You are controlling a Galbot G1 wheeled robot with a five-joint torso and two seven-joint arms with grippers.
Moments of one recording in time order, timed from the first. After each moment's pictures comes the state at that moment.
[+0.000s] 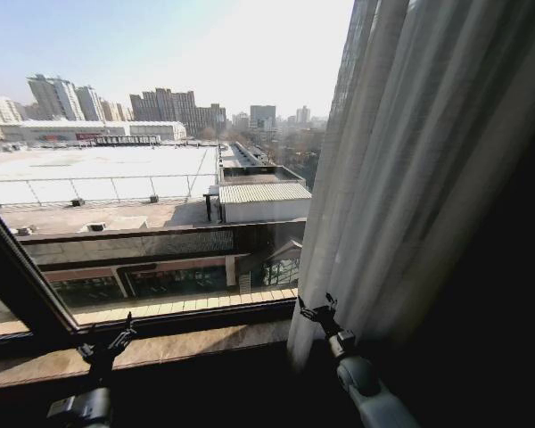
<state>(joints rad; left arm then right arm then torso) 1.55 -1.42 -0.91 -1.86 -0.47 -0.31 0.09 -1.08 1.21 0.30 1.49 0.18 0.21 0.06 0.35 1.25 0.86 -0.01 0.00</state>
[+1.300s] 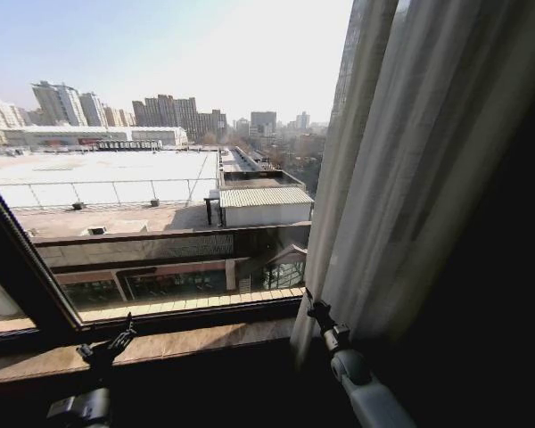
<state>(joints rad) 1.55 -1.42 -0.91 -1.86 -0.47 -0.31 0.09 -1.06 1.22 0.30 1.43 0.26 0.27 -0.02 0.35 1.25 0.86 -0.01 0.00</state>
